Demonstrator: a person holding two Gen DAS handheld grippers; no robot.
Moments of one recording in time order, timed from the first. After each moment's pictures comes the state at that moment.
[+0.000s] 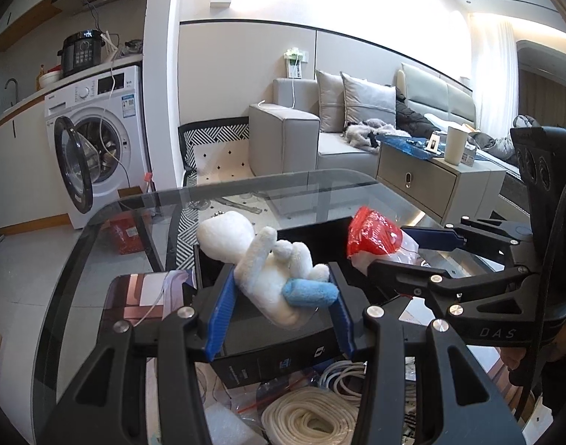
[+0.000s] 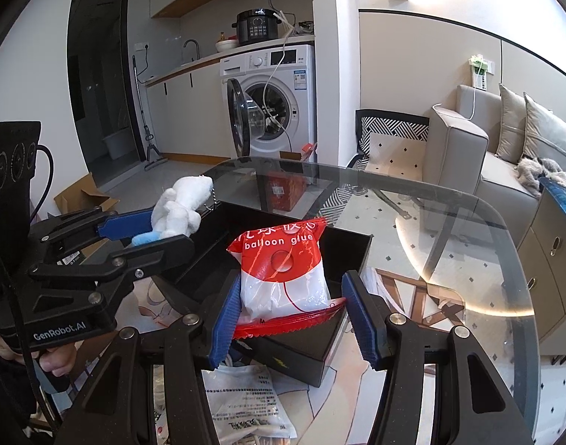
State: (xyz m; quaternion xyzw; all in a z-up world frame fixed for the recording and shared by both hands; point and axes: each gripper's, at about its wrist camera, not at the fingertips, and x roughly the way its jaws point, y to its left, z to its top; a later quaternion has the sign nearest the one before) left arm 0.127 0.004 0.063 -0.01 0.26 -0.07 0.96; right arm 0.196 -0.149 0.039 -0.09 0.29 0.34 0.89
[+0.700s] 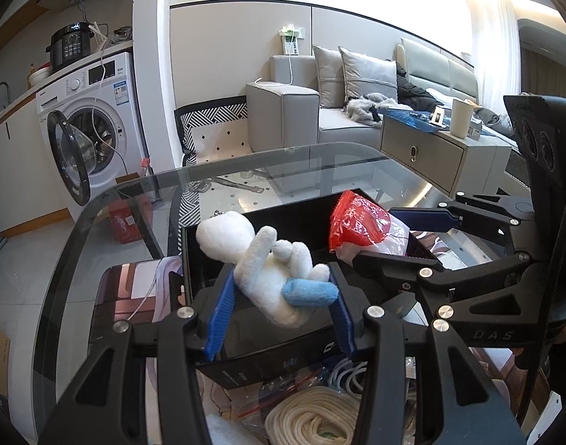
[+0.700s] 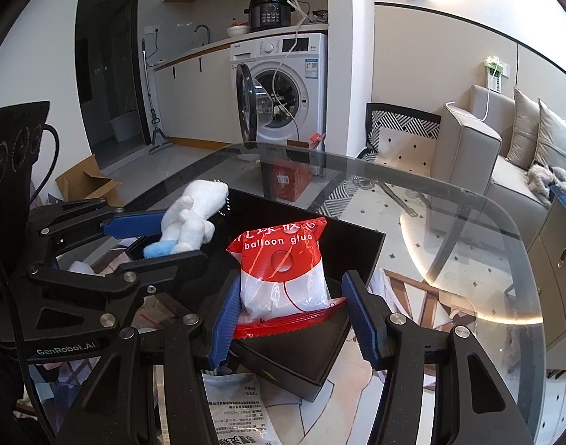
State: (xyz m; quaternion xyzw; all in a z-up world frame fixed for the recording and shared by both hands) left arm 0.148 -0.008 0.047 0.01 0.30 -0.06 0.95; right arm 0.216 -0.130 0.021 -0.12 0.30 0.36 0.88
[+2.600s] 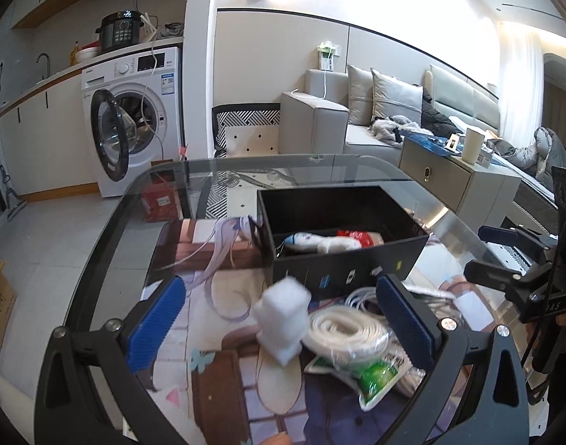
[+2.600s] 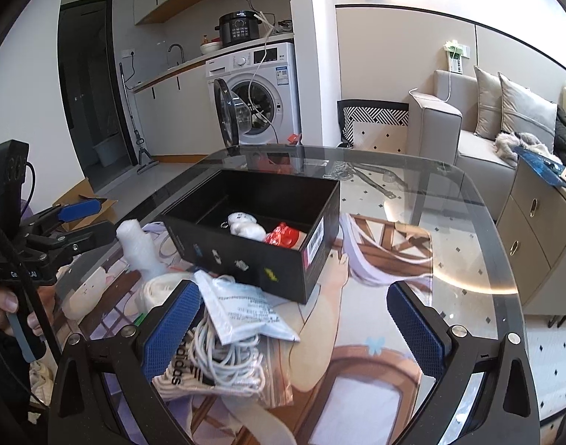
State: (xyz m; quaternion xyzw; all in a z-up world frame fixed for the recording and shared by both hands) left arm 0.049 0.035 0.060 -0.05 0.29 -0.01 0.96; right arm 0.126 -0.216 0.030 -0.07 0.31 0.31 0.90
